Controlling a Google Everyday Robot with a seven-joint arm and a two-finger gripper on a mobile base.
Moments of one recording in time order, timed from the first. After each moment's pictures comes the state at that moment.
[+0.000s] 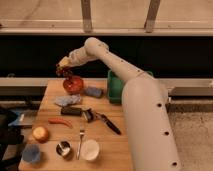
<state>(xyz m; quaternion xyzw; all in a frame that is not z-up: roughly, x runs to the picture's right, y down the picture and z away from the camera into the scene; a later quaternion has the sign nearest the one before) -0.221 -0.153 0.844 -0.37 -0.27 0.59 0.67</state>
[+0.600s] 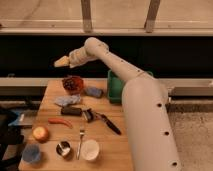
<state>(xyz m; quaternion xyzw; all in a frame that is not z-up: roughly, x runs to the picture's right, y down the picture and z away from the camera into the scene) -0.221 -0.153 0.844 -0.37 -0.27 0.59 0.67</state>
